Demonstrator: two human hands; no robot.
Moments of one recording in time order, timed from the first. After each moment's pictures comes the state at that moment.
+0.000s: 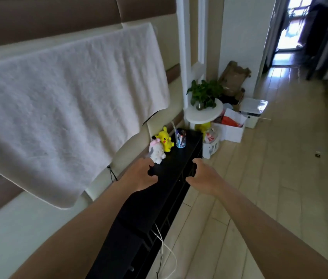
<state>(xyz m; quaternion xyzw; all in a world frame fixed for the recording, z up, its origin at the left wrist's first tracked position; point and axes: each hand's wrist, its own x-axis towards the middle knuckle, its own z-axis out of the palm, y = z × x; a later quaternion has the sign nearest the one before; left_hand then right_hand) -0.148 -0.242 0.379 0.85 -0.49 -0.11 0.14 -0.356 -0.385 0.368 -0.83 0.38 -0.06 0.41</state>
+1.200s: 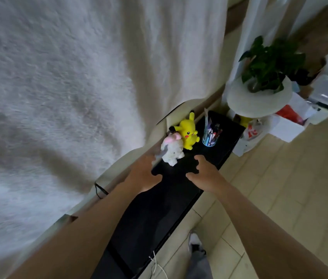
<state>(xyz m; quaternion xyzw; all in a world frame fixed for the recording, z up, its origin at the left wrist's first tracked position) 0.145 -0.490 0.215 0.89 -0.30 -0.27 0.22 0.002 -0.672 0.212 -0.82 0.34 0.10 0.44</state>
